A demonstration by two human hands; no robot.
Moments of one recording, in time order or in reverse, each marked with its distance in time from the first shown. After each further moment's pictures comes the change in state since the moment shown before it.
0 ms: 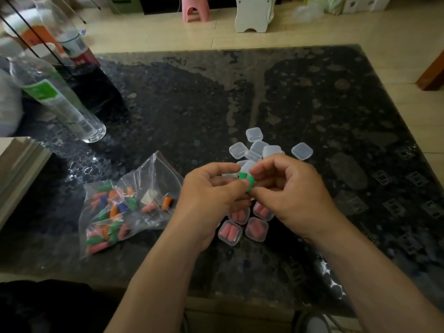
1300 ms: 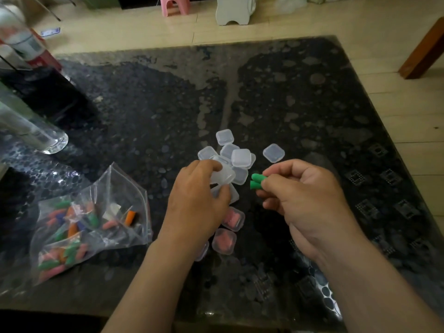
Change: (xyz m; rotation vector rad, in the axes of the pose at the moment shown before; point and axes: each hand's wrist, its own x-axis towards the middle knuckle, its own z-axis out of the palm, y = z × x) left_hand 0.032 -0.025 0.033 1.005 0.188 0.506; right_hand -0.002 0.002 -0.040 0.370 0.309 0.391
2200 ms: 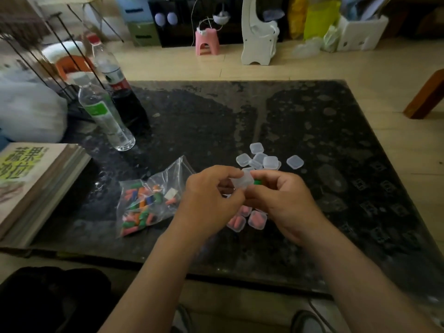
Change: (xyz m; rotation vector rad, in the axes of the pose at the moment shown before) left_hand -0.055 -0.015 -0.081 -0.325 0.072 0.111; right_hand -0.066 -0.004 0.044 -0.074 -0.402 -0.178
